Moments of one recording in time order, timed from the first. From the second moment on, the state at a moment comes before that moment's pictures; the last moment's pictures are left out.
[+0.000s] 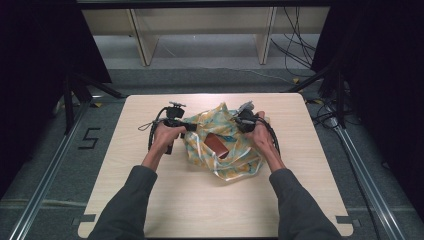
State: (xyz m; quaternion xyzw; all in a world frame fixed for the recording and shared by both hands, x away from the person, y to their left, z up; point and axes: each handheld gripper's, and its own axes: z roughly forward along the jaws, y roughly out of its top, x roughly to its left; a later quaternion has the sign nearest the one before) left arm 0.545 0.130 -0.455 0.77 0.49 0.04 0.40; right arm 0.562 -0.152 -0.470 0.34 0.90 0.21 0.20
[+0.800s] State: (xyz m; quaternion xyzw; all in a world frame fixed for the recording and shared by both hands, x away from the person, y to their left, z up) left arm 0.543 0.121 -0.456 0.77 0.49 0.06 0.40; right arm 0.485 -0.156 -0.444 0.27 0.91 0.29 0.09
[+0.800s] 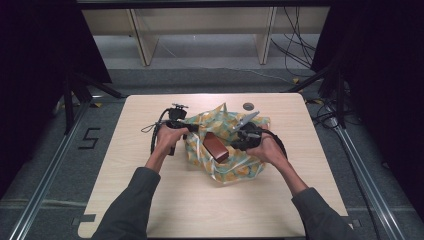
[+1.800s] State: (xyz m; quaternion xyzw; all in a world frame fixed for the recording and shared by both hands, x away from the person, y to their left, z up) left arm 0.528 0.124 -0.434 0.79 0.46 0.07 0.41; right arm 0.540 -0.166 -0.455 0.33 0.89 0.29 0.13
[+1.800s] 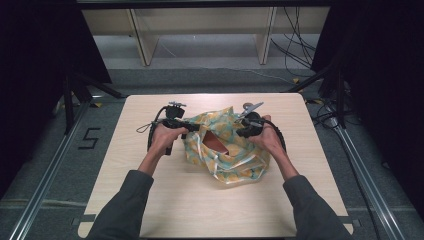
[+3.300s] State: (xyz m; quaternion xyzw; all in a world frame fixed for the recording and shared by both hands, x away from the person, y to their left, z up) left arm 0.503 0.060 -0.427 0.84 0.37 0.02 0.40; right arm 0.468 -0.141 -0.448 0.27 0.91 0.31 0.08
